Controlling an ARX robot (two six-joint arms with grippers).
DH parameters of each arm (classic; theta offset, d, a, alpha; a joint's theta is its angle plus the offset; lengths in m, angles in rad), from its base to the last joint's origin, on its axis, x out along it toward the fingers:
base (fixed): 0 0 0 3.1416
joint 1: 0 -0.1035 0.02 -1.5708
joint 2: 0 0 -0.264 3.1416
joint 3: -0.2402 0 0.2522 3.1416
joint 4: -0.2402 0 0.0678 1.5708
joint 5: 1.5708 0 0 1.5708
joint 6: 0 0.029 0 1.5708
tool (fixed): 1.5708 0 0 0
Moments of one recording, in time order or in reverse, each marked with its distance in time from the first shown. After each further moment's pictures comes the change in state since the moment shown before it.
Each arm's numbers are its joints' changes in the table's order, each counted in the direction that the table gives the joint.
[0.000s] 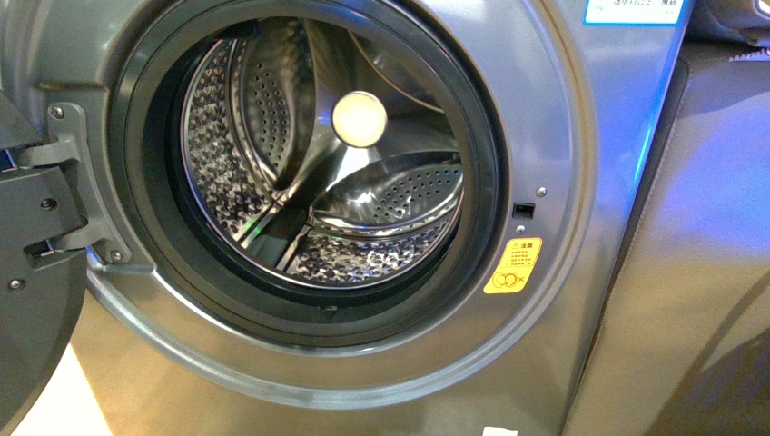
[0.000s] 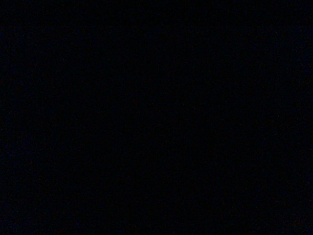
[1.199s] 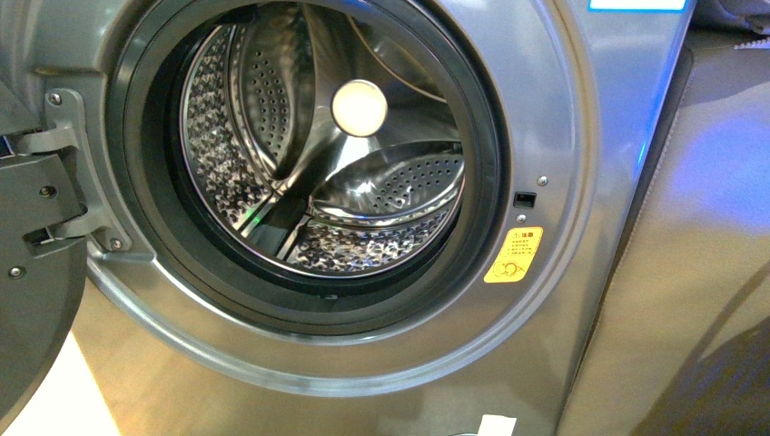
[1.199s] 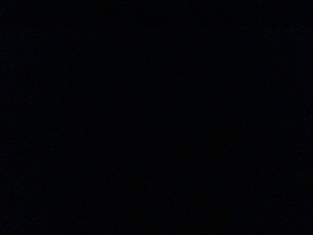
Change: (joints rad) left arm 0.000 0.000 0.000 0.000 0.000 0.000; right arm 0.018 -0.105 -0.083 0.037 -0.027 0.019
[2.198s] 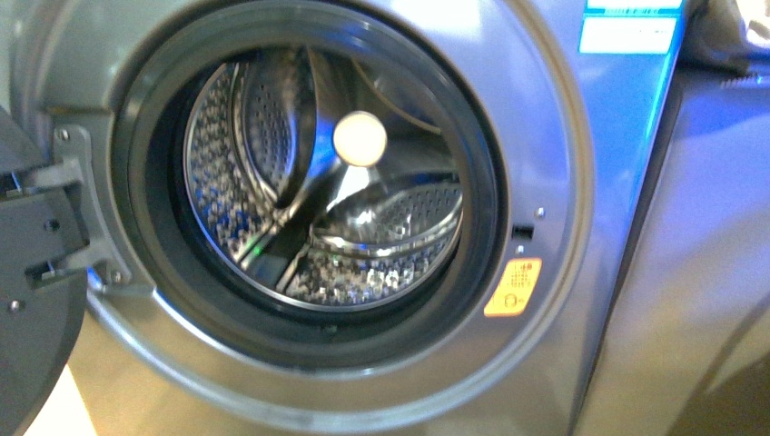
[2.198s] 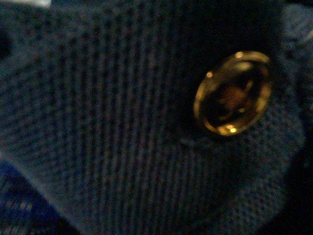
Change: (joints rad) left arm 0.000 0.000 0.000 0.000 0.000 0.000; right arm 0.008 1.104 0.733 0.177 -0.274 0.017
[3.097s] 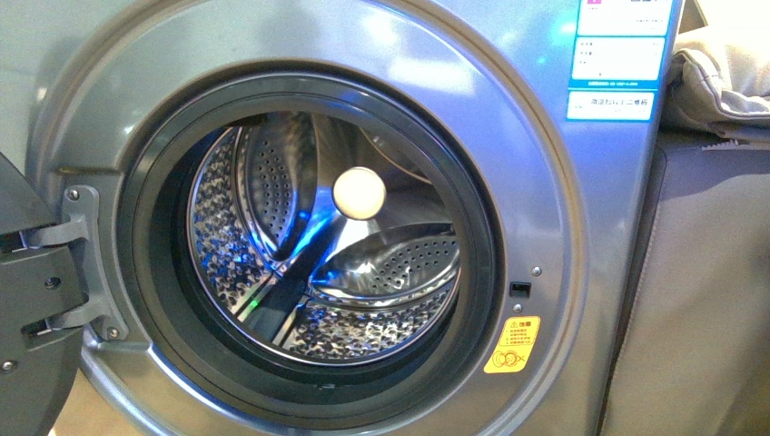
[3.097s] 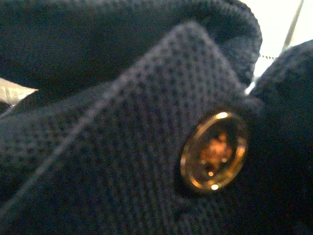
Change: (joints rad) left arm 0.000 0.000 0.000 0.000 0.000 0.000; right arm -0.325 0.665 -0.683 -0.432 -0.039 0.153
